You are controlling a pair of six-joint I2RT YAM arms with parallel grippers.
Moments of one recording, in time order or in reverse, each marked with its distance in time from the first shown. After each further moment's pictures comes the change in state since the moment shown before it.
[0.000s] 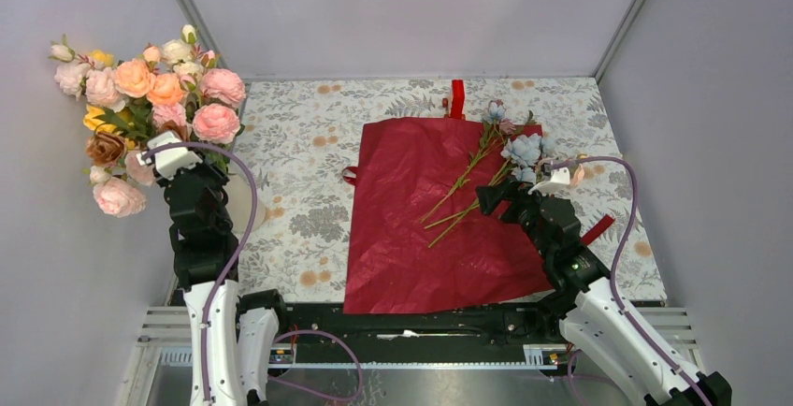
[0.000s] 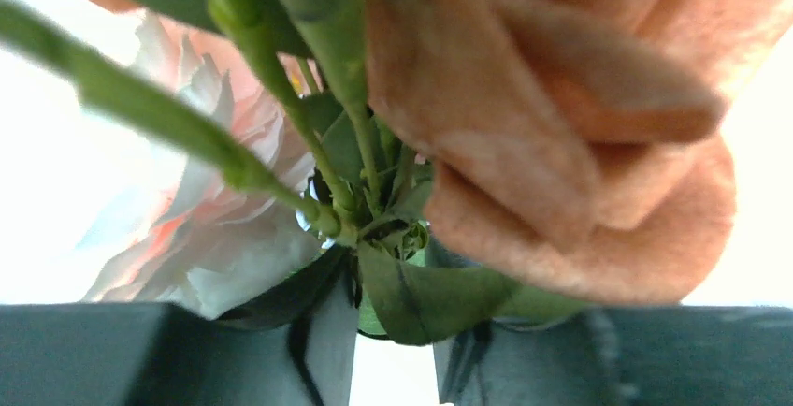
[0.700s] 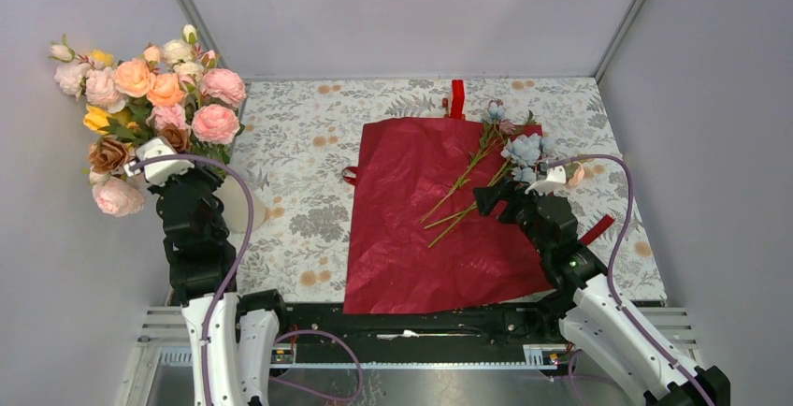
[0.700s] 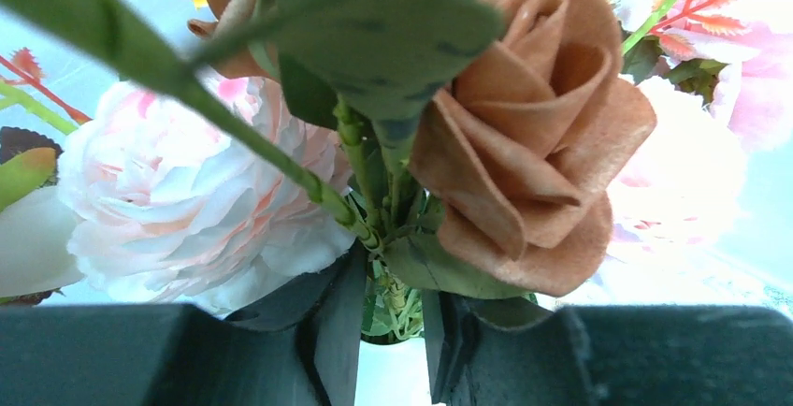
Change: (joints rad) left arm 0.000 -0.067 0.038 -0.026 -0.005 -0.018; right arm 0.000 0.033 0.000 0.008 -0.025 0.006
